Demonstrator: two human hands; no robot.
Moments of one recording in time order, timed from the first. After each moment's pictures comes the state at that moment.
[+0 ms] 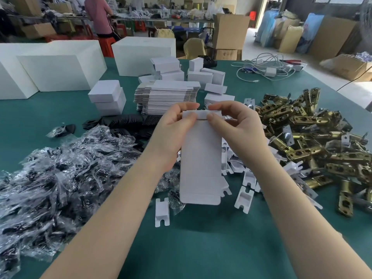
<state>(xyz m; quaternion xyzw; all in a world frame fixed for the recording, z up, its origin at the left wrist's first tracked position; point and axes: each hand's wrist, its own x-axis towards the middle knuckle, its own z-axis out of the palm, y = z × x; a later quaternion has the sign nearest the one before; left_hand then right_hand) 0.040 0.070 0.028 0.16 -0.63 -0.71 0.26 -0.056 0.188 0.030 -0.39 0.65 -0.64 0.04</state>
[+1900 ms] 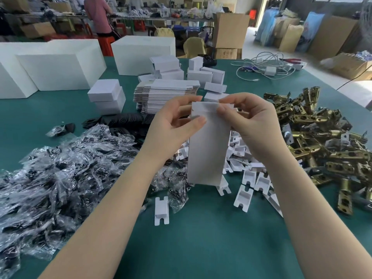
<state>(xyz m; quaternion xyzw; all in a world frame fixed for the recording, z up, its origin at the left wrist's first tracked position) 0.045 0.059 0.022 0.02 -0.71 -0.63 0.32 -0.069 0.204 0.040 -0.41 0.61 -0.67 0.06</state>
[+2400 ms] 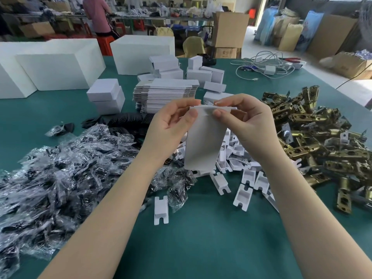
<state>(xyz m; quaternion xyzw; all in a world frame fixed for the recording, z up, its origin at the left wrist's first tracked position) 0.043 0.056 0.017 0.02 -0.71 -0.62 0.34 -0.074 0.201 0.029 -0.44 0.60 -0.66 0.04</state>
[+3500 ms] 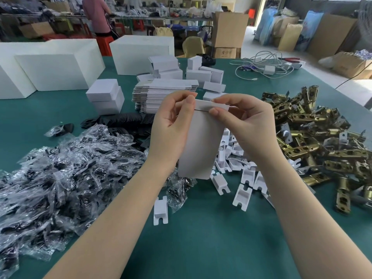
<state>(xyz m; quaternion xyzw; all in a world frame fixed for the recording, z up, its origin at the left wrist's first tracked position) 0.039 0.082 0.028 0.09 -0.67 -0.60 0.43 -0.067 0.198 0.032 -0.44 0.58 -0.69 0.02</state>
